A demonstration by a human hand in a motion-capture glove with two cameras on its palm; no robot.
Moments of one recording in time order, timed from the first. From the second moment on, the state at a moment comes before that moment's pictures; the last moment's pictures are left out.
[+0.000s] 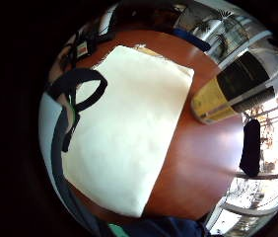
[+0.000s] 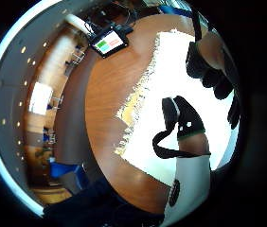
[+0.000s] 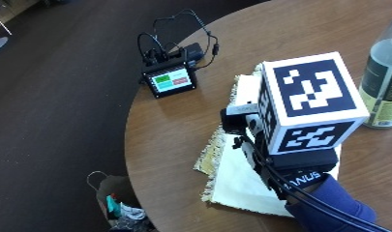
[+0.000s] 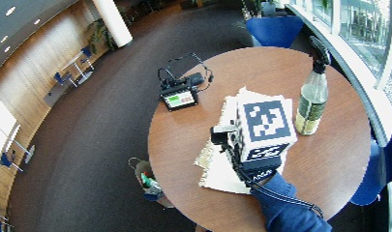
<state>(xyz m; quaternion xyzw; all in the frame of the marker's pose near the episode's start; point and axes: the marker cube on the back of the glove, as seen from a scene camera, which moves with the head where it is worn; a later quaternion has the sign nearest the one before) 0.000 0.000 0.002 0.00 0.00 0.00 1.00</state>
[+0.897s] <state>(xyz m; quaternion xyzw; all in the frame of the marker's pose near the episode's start) -0.009 0.003 0.004 0.00 0.00 -0.03 1.00</state>
